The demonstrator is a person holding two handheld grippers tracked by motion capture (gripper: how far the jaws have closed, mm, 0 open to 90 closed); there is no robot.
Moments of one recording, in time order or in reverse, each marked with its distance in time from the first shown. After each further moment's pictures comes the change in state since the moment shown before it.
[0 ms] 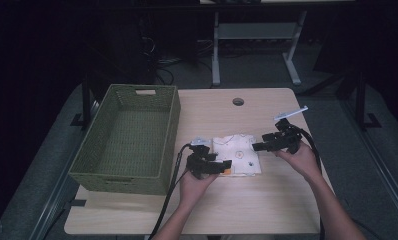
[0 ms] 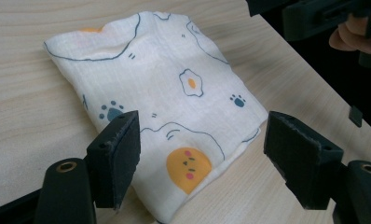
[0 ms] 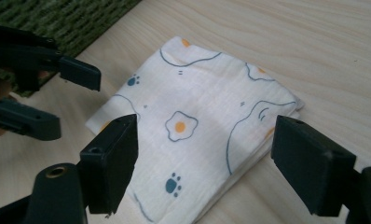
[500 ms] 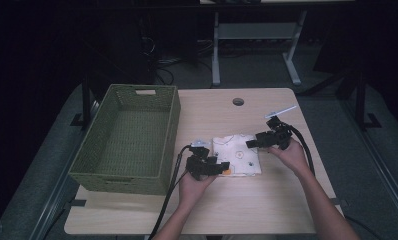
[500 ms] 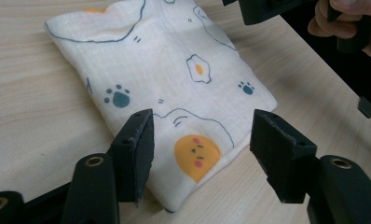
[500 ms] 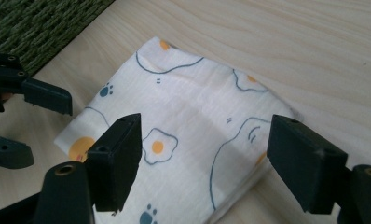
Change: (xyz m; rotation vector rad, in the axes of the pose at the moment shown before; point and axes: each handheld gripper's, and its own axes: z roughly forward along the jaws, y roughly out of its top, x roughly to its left) left arm 0.005 -0.006 0.003 0.025 0.010 -0.011; right arm -0.013 0.011 0.031 0.031 -0.013 0.024
